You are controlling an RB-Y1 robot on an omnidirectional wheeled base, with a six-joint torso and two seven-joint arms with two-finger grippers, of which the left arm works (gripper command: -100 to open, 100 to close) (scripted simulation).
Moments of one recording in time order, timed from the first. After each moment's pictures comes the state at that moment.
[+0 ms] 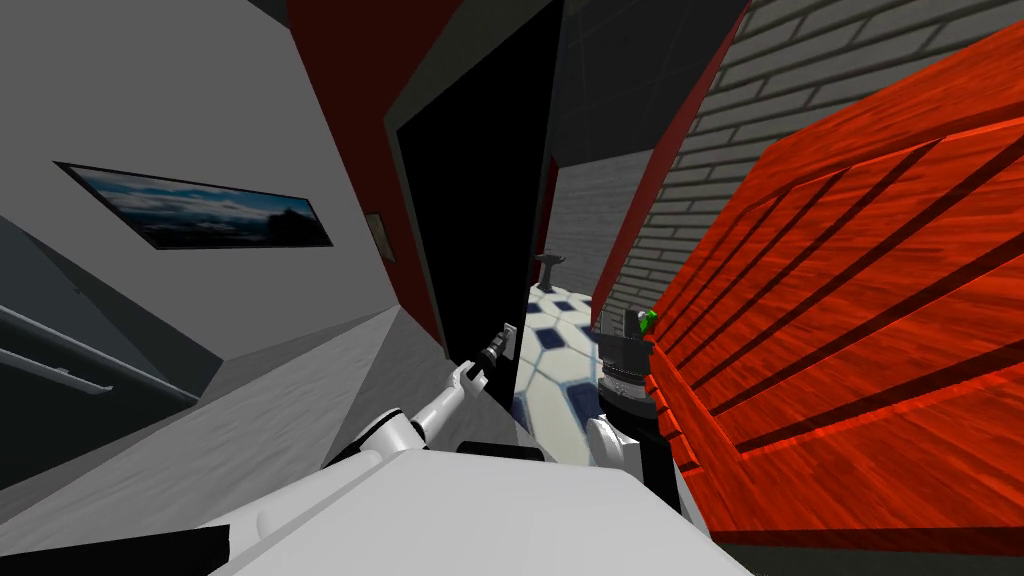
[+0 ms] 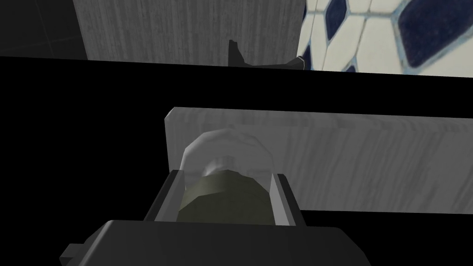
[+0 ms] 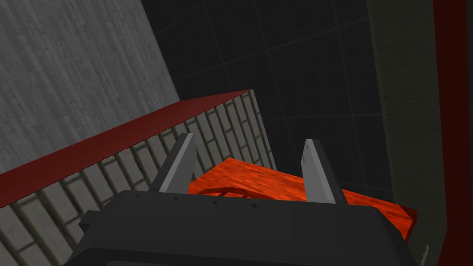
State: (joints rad) arm -0.43 0.06 -0.34 -0.75 -0.11 -0.45 0.32
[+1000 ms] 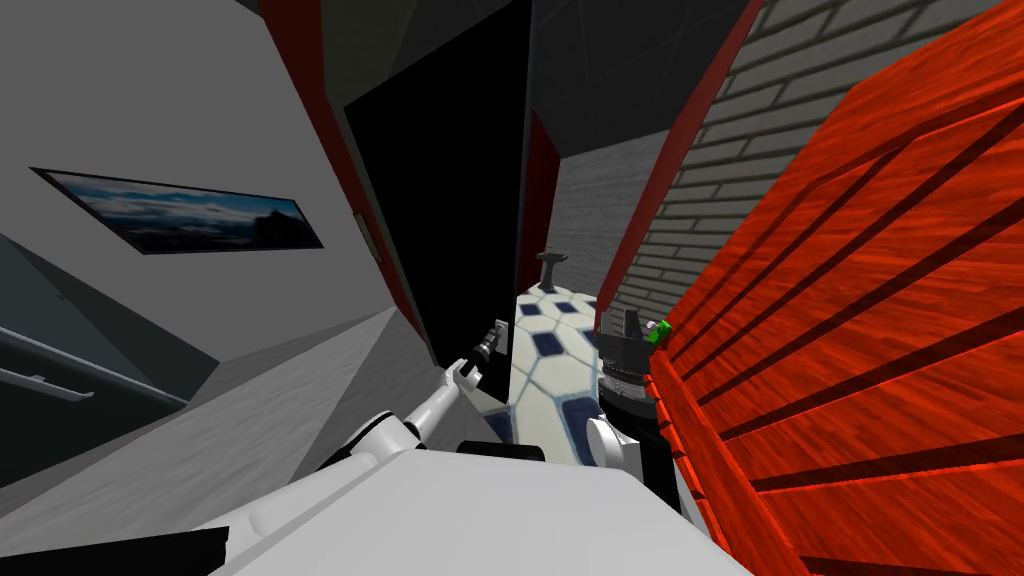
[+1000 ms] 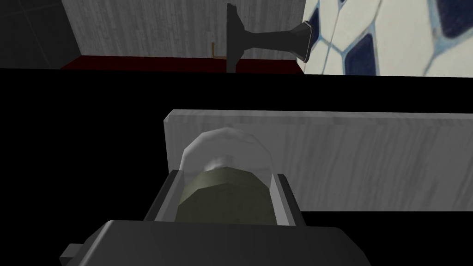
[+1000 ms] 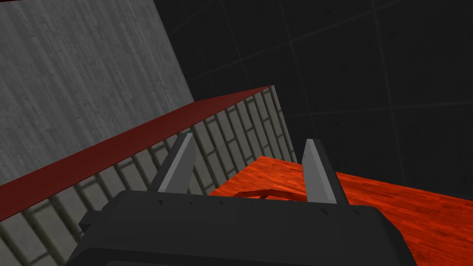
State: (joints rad) arm -0.42 0.09 -0.26 -0.79 -0.09 -0.44 0.28
